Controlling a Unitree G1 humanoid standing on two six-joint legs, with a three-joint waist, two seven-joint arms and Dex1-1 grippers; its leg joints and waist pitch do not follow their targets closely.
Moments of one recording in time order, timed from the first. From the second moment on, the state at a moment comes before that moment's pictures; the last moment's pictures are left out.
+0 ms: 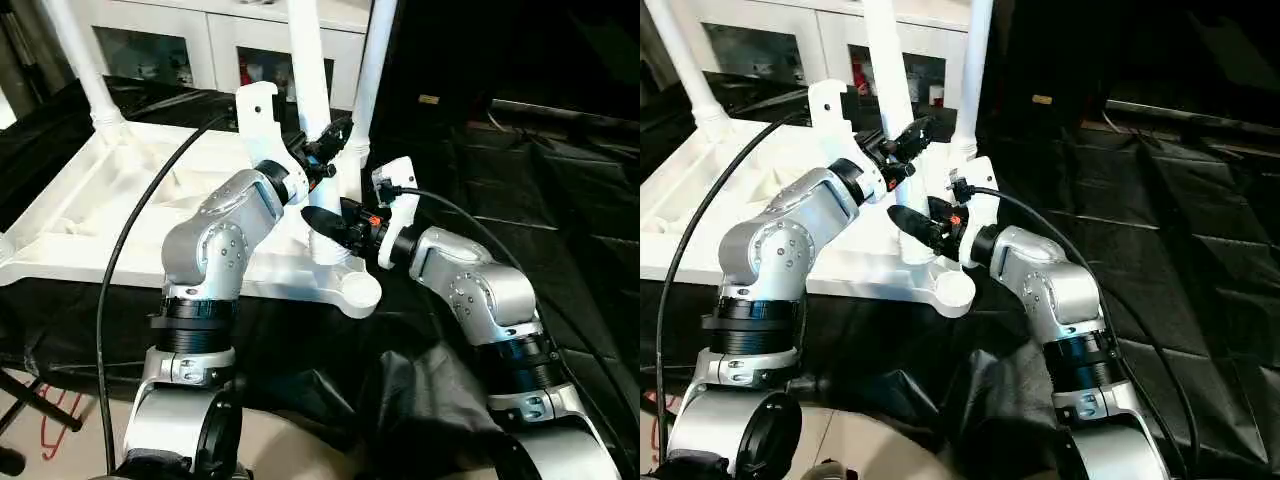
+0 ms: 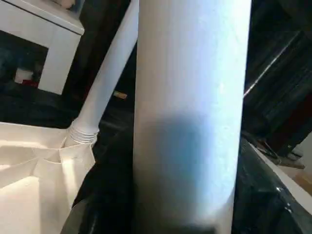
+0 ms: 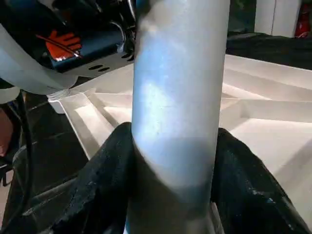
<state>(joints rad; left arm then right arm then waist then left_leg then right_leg) -0.76 -0.01 0.15 0.13 -0.47 0.65 -0.21 -0.59 -0.11 0.08 0.19 0.39 0.59 0.64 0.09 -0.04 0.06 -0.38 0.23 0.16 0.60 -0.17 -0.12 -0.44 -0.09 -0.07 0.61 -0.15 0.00</state>
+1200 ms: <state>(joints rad) -0.74 0.18 0.03 0.10 -0.65 0.81 -0.71 -0.61 -0.36 0.11 0.13 0.55 0.82 0.98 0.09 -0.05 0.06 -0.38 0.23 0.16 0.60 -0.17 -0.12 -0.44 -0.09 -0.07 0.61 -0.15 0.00</state>
